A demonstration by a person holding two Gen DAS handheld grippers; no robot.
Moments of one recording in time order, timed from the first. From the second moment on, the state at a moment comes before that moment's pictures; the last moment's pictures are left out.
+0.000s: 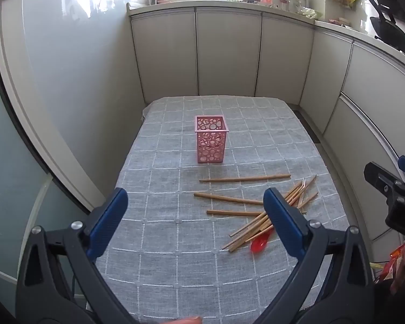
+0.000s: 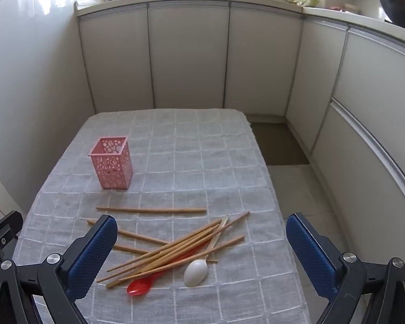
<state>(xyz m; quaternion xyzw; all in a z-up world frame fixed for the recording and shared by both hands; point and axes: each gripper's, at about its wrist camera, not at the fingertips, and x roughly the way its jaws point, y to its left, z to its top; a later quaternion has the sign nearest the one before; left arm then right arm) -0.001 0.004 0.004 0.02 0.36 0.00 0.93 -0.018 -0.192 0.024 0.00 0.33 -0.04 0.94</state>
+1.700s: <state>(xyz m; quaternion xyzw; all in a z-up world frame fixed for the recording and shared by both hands) -0.004 -0.001 0.004 0.03 0.35 0.00 0.94 -0.021 -0.192 0.032 0.02 0.31 -0.04 0.95</state>
